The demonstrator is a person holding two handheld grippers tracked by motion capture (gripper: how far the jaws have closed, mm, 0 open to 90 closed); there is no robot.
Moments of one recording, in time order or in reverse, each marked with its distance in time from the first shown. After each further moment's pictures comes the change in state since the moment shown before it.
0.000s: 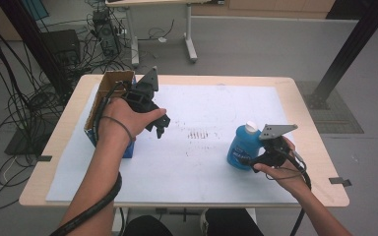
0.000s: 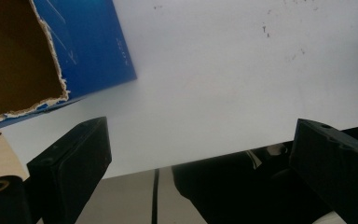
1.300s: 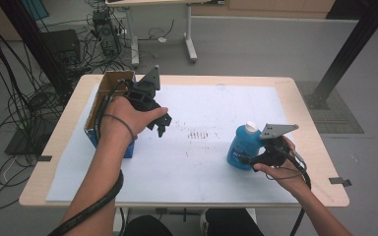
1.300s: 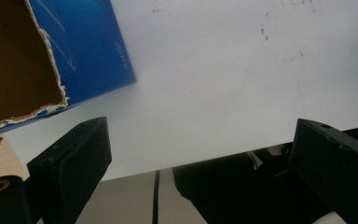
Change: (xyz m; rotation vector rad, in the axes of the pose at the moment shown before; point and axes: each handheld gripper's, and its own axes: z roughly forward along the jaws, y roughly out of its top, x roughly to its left) left arm -0.003 0.004 0.000 0.000 0.003 0.006; right arm -0.001 0.001 -0.001 -0.024 -0.014 0.001
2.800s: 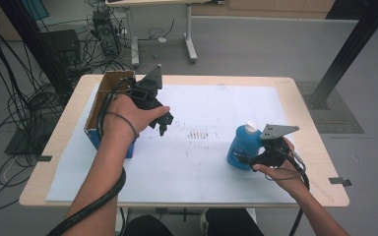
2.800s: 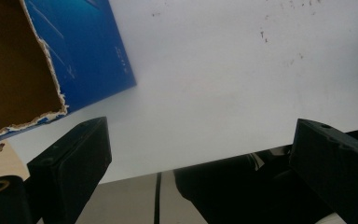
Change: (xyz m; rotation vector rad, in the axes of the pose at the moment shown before) left arm -0.003 0.005 0.000 0.004 0.007 0.010; right arm 0.001 -0.002 0.002 -0.037 -0.006 0.001
